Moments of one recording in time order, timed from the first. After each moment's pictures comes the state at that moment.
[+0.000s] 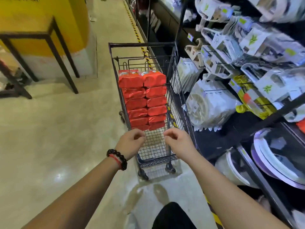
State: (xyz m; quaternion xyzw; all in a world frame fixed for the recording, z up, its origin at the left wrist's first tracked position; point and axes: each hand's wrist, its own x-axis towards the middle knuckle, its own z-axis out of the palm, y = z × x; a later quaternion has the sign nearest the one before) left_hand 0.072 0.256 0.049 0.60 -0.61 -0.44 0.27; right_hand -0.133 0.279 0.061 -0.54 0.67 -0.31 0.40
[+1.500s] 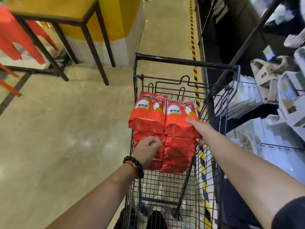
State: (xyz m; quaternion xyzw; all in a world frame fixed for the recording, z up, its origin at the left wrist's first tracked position) left_hand 0.025 -0.077 0.000 0.68 -0.38 -0.53 0.32; right_hand -0.181 -0.232 -0.038 -0.30 0.75 -0.16 0.56
